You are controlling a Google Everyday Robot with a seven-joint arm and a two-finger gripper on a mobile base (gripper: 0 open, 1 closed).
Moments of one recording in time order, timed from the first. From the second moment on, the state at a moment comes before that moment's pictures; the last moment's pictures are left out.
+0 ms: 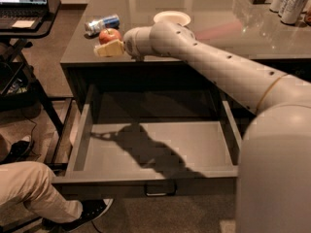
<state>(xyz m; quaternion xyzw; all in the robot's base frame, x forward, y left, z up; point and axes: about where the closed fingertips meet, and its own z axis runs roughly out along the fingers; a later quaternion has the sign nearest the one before) 0.801 0.116 0.864 -0.31 0.76 0.25 0.51</state>
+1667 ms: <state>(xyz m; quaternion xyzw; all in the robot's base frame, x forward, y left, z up) 0.817 0.129 0.877 -0.31 0.72 0.28 0.56</state>
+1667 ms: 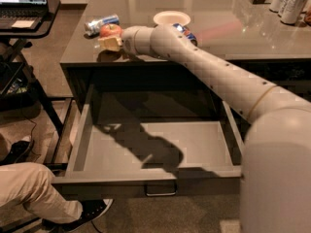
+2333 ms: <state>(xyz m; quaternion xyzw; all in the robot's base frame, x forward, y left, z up) 0.724 0.066 0.911 -0.31 0.75 0.29 0.51</state>
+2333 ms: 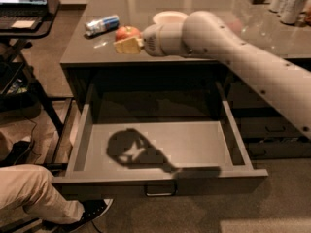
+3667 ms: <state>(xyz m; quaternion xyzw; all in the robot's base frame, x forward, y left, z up) 0.589 -0.042 0.726 -0.21 0.91 0.21 0.28</state>
